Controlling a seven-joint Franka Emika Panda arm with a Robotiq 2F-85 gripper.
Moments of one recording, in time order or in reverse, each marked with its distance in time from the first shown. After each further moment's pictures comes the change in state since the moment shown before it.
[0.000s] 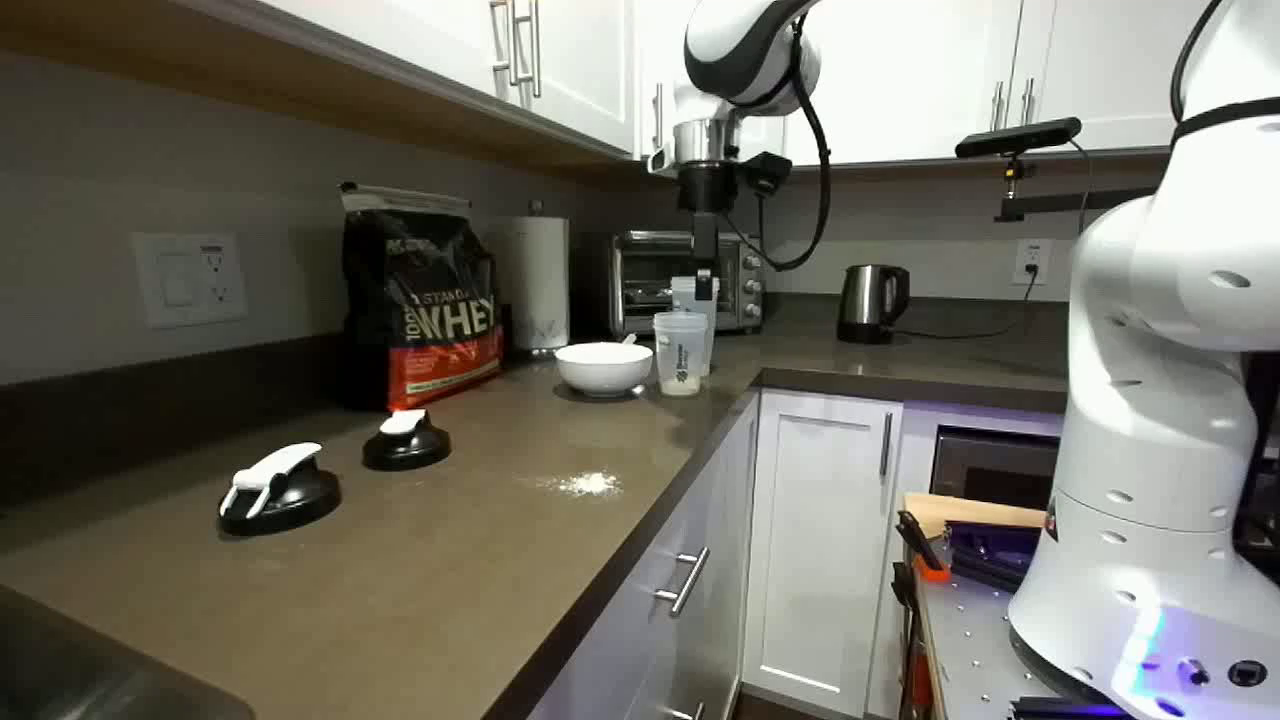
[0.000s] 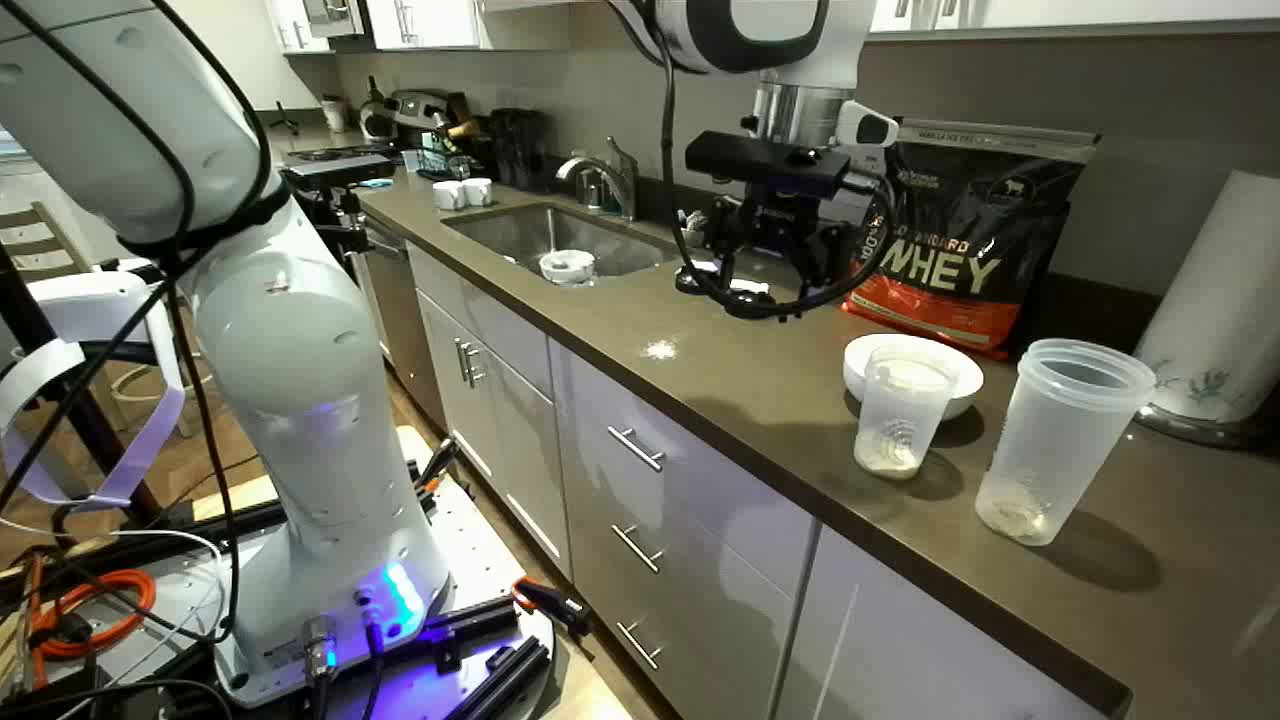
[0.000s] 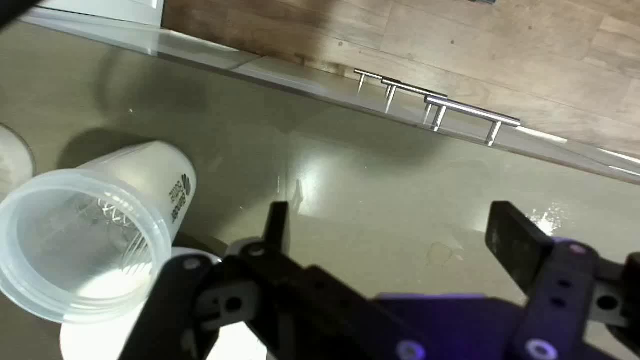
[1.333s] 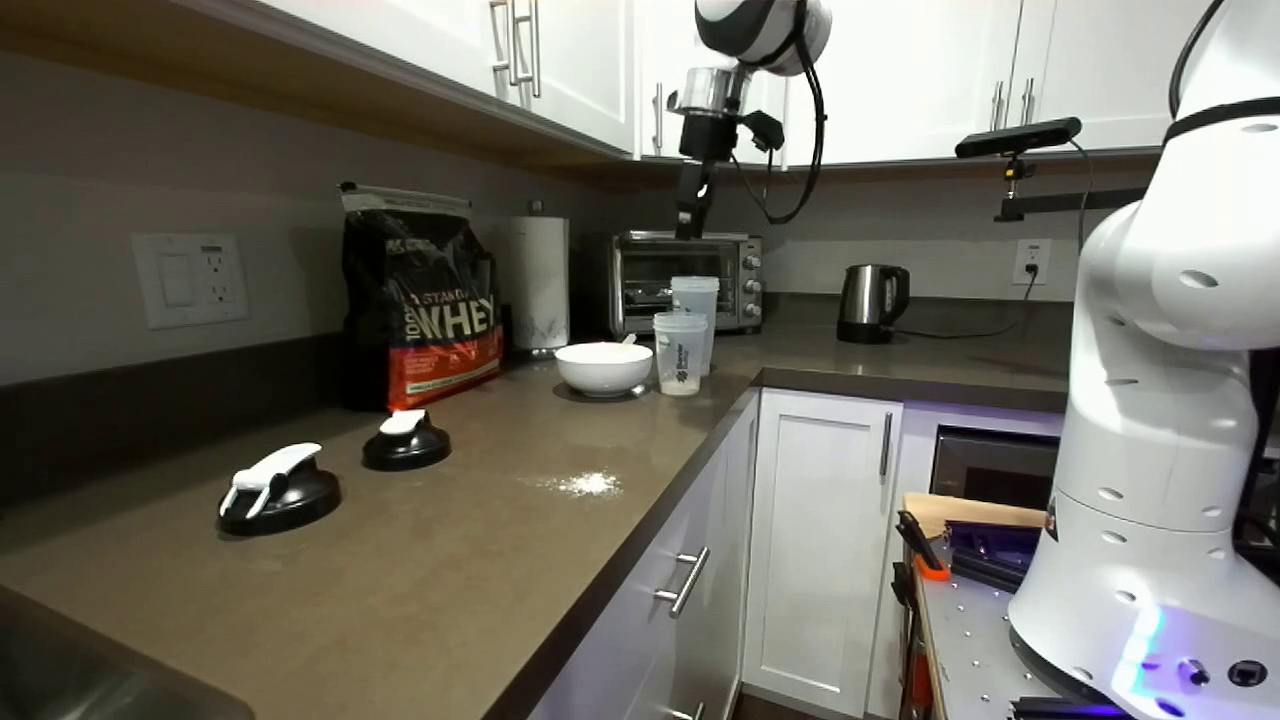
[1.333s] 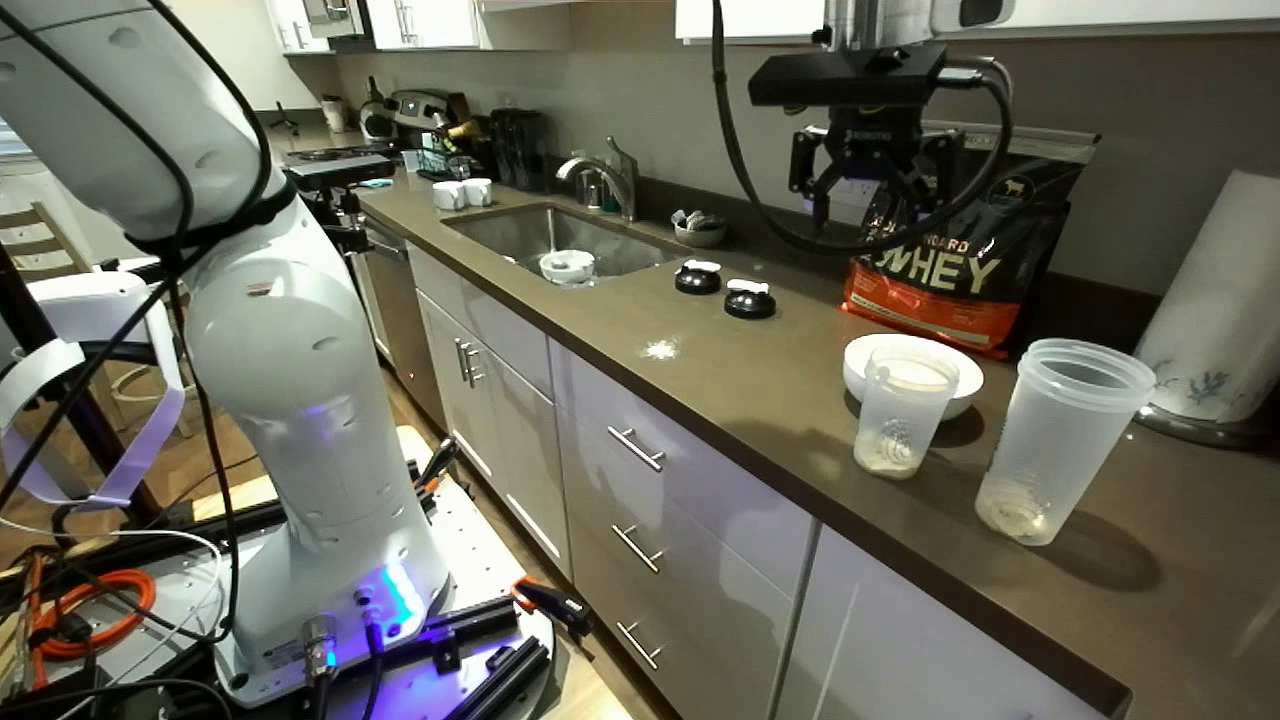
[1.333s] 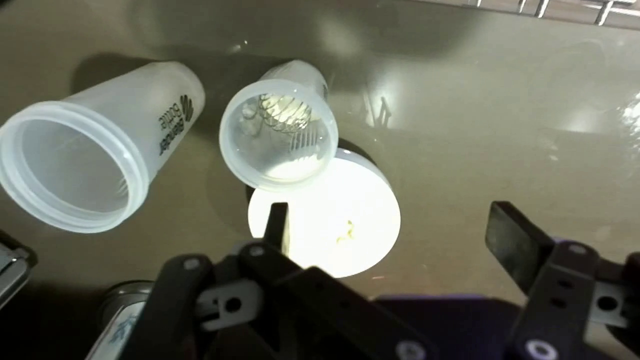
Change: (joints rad) arm -0.103 0.011 0.001 0.155 0.001 0.091 0.046
